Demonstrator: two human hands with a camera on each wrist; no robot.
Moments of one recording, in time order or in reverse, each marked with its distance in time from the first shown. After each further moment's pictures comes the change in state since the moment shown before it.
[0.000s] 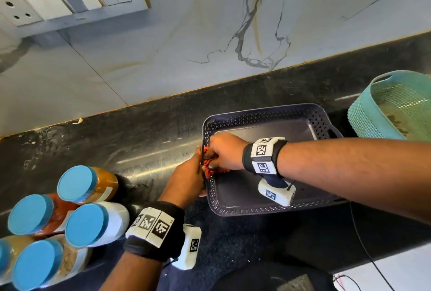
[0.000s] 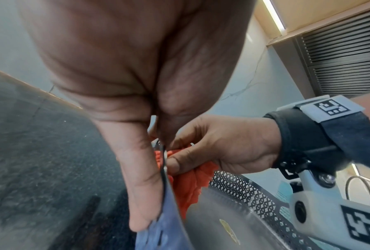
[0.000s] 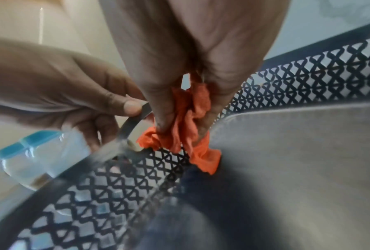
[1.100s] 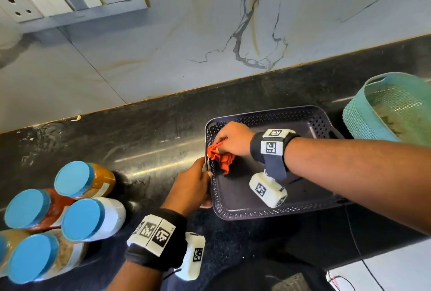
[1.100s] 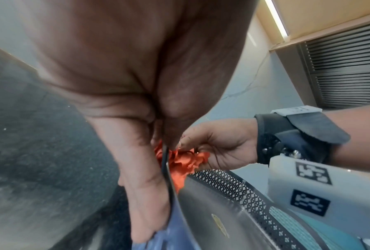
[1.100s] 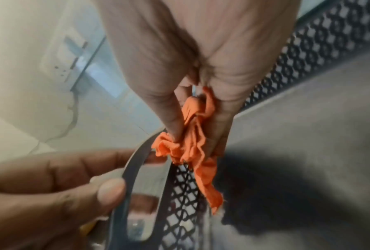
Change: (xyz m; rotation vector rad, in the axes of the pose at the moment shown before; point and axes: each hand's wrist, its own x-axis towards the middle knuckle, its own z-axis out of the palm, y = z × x) left_hand -0.021 0.005 0.017 0.034 -0.009 -0.026; right_hand -0.019 0.010 -0.019 0.330 0.098 0.258
